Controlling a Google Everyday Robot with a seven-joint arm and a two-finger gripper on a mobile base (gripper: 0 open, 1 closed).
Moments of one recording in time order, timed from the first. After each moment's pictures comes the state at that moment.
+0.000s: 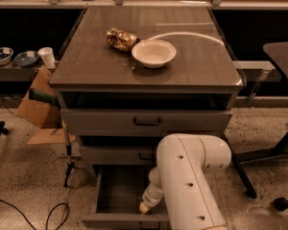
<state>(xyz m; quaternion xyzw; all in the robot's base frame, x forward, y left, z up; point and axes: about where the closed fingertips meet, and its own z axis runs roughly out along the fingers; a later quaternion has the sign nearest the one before) 0.473 -0.006 0.122 0.35 -0.91 -0.21 0.06</state>
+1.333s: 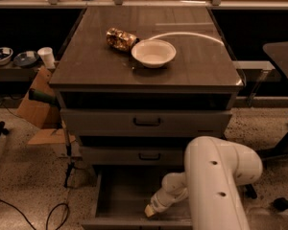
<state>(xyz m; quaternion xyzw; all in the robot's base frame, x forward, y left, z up) 0.458 -0.033 0.143 0.28 -0.93 -0.25 0.01</state>
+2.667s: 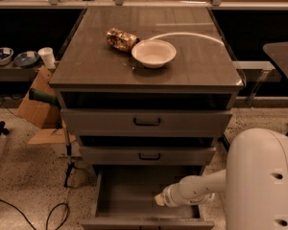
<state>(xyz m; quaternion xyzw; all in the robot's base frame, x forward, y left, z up) 0.482 -0.078 0.262 0.23 -0.94 -0.20 -0.16</state>
